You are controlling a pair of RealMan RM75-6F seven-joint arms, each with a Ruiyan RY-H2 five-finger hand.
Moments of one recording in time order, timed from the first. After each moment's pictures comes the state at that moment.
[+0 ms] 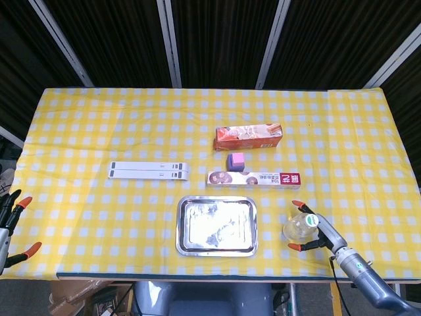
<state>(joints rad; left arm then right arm) 0.01 -1.05 0.01 -1.72 1.62 1.61 0.07 0.36 -1.18 0.02 -1.59 -1.55 0.85 1.03</state>
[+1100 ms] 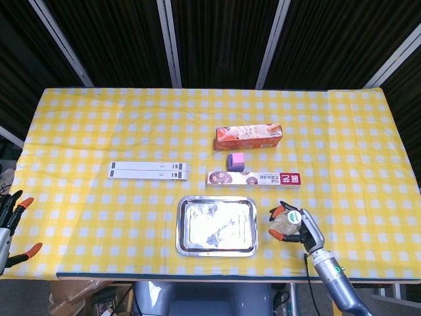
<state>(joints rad) 0.01 -1.04 0.02 -1.74 1.61 1.59 0.07 0.30 -1.40 0.06 -1.64 -1.51 1.14 1.11</state>
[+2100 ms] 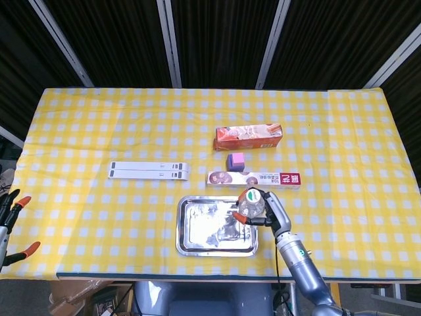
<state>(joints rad) 0.01 -1.03 0.01 -1.73 1.59 1.58 0.05 0.43 -1.45 0.30 -2.02 -0.97 1.04 0.50</state>
